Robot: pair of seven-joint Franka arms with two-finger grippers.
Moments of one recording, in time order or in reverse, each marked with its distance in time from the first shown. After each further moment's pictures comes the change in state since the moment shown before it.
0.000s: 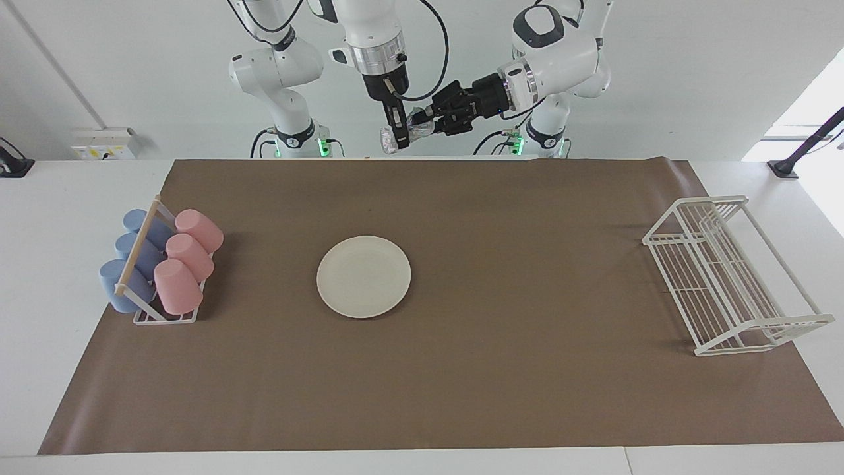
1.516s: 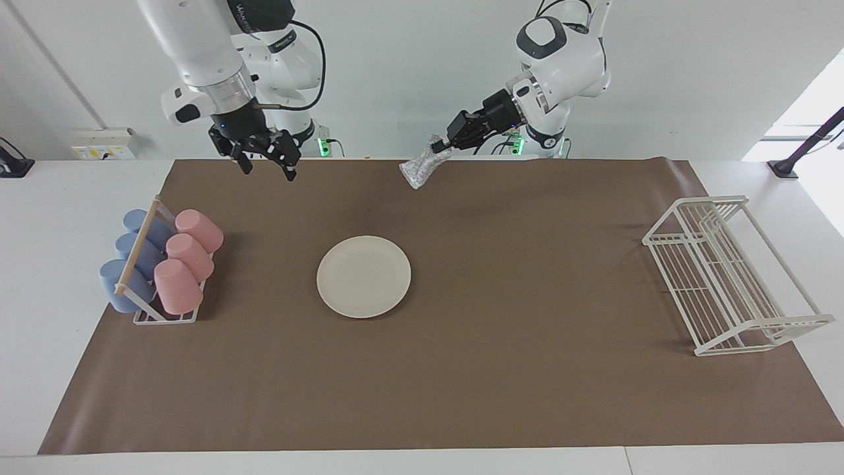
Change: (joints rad) left arm 0.080 0.005 0.009 -0.048 0.307 -0.028 -0.247; right arm -0.463 -0.005 -0.031 0.004 -0.039 -0.110 -1.662
